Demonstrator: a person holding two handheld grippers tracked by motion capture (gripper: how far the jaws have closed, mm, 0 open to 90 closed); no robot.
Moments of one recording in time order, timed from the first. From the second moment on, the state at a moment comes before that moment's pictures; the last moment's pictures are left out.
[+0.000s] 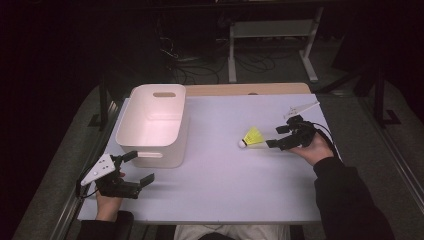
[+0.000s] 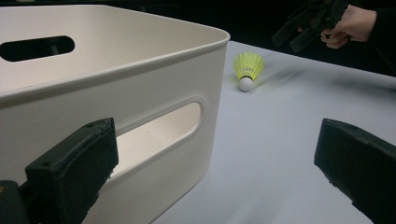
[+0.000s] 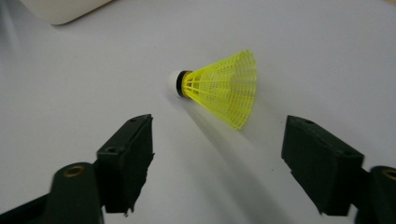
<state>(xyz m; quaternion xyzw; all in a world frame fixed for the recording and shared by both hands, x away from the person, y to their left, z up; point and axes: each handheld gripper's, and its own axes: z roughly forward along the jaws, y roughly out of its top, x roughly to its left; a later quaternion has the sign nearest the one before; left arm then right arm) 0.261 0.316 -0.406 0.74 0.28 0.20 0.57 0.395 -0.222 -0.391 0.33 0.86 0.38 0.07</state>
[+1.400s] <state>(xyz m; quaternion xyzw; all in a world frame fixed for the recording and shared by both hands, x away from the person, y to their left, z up) 0.261 0.317 -0.406 0.74 0.28 0.20 0.58 0.418 -0.207 -0.423 0.35 0.87 0.34 0.01</state>
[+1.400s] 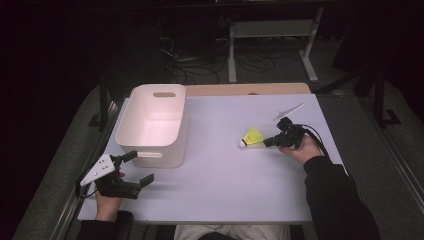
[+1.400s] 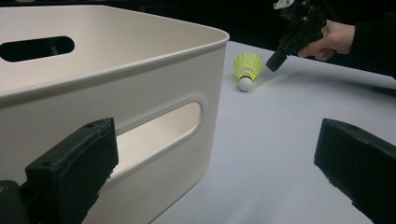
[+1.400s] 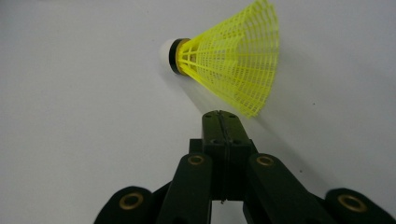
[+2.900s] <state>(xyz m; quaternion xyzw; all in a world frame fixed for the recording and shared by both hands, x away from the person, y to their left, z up) 0.260 0.317 -0.406 0.74 0.28 0.20 0.58 0.465 -0.183 -0.432 0.38 0.86 0.34 0.02</state>
